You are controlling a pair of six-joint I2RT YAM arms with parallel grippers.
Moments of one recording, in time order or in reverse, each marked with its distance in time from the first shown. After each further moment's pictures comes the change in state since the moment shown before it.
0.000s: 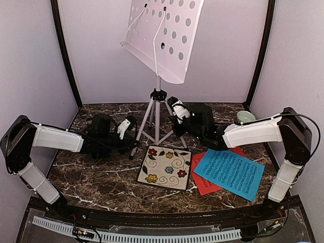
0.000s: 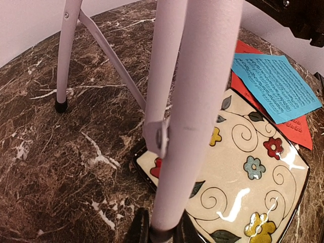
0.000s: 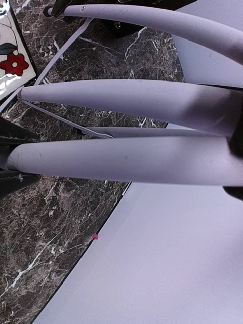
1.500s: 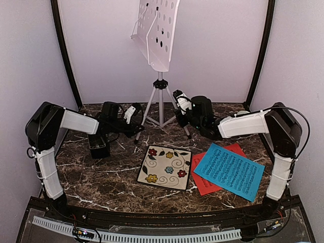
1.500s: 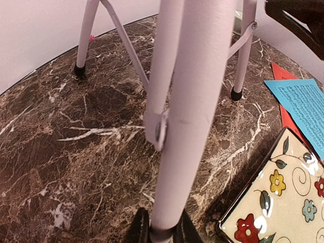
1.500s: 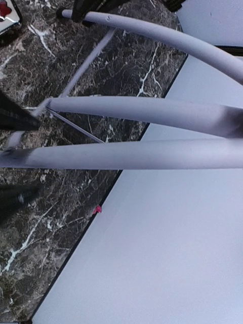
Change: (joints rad) left arm 0.124 0.373 0.365 0.002 0.098 0.067; right arm -0.127 0.143 0.129 0.023 -0.004 -0.045
